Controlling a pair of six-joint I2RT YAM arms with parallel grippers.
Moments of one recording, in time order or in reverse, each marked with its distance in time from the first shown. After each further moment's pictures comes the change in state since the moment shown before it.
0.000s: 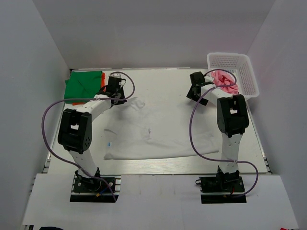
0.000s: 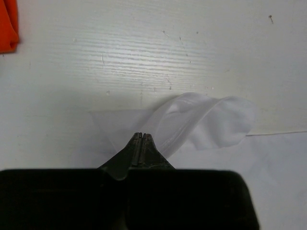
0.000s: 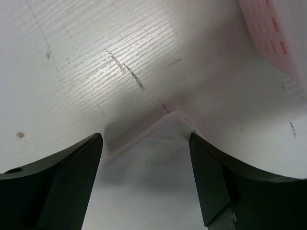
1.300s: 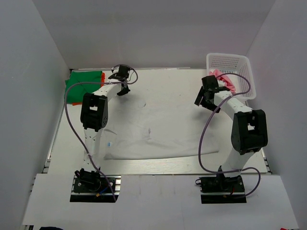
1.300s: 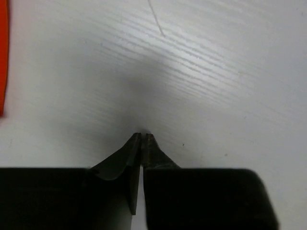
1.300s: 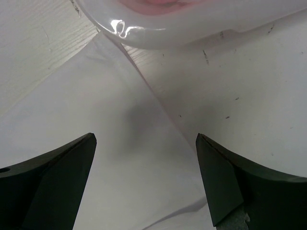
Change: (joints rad) left arm 0.012 0.552 0.663 -0.313 -0.196 -0.163; right arm -0.054 -0.367 -0.269 -0.124 -0.071 -0.095
